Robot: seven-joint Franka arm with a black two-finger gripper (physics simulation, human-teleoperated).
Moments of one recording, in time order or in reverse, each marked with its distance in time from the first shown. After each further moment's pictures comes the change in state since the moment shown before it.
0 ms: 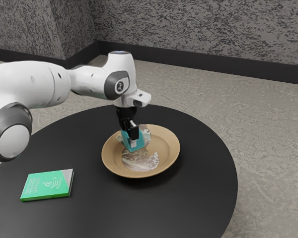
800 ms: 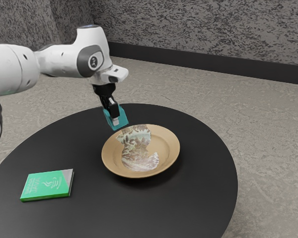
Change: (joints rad) arm -0.004 -0.188 0.105 -0.079 -0.041 -0.015 0.114
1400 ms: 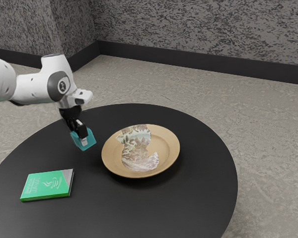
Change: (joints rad) arm 0.123 -0.071 0.060 -0.304 -0.042 0.170 0.032
